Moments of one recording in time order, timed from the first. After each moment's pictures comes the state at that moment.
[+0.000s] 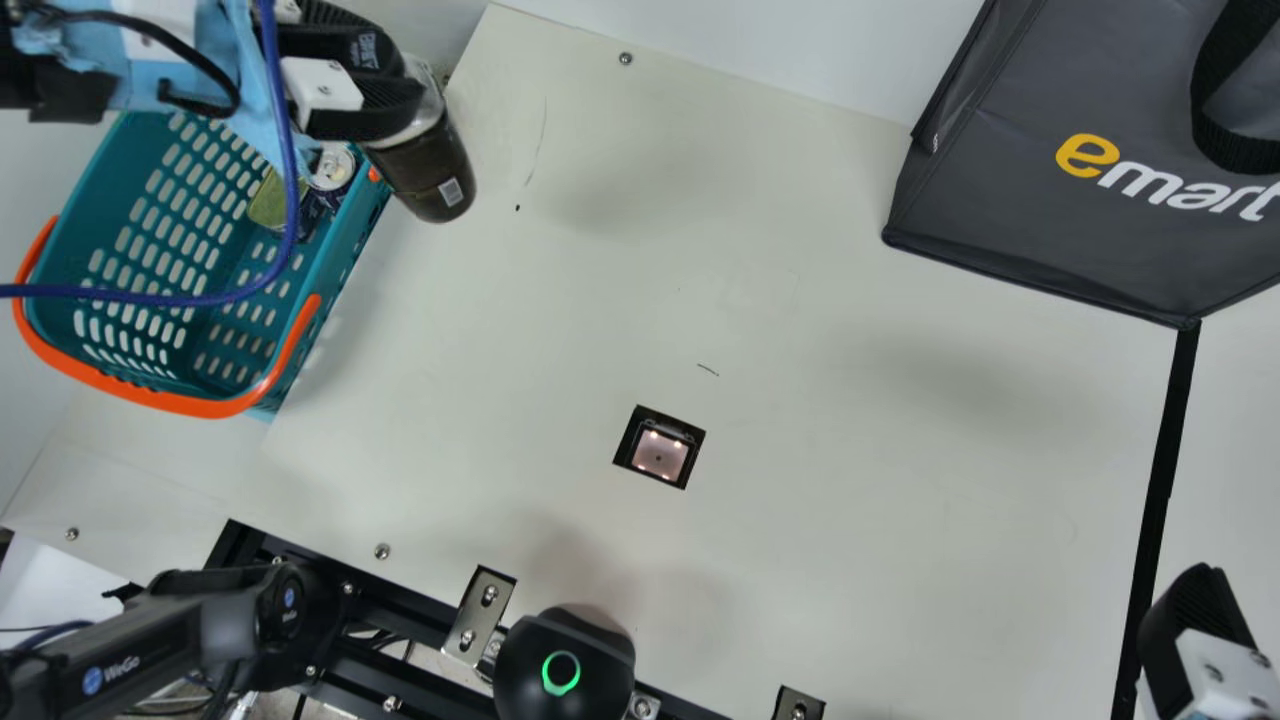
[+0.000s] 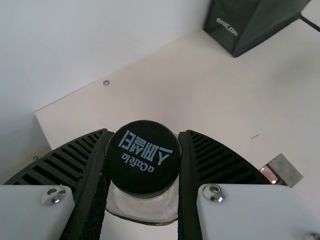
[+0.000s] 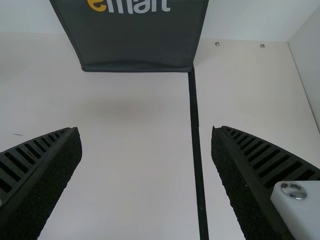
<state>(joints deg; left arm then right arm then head) 20.8 79.2 -77.7 -45.8 69.9 65.1 0.6 42.7 -69.8 -0.7 69.5 -2.3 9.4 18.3</state>
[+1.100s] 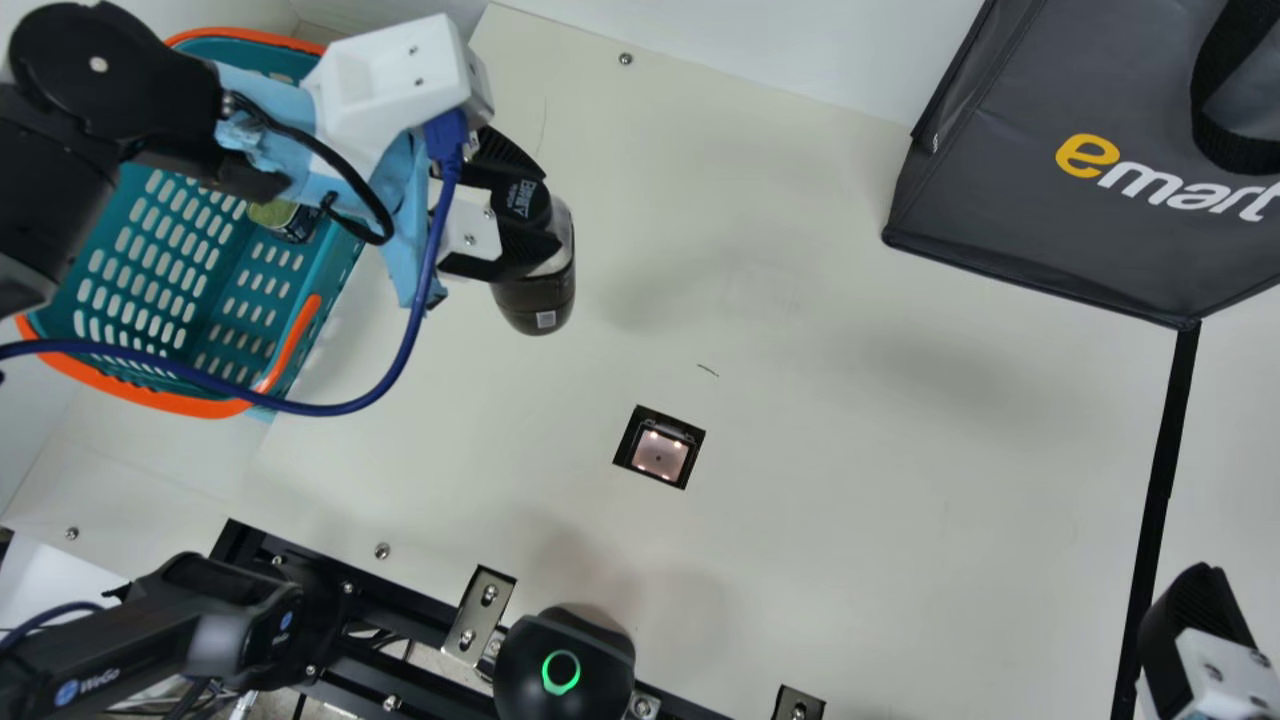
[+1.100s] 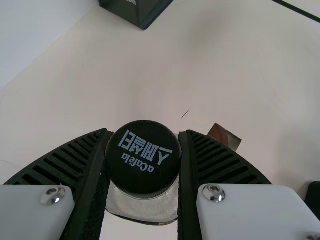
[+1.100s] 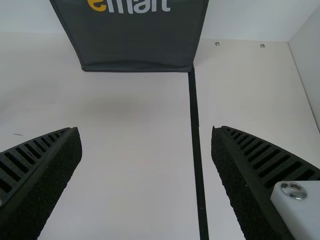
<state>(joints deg) 1.9 79.0 -71.8 -43.1 69.9 68.1 0.6 42.7 -69.8 -0.7 69.6 -2.3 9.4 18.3</state>
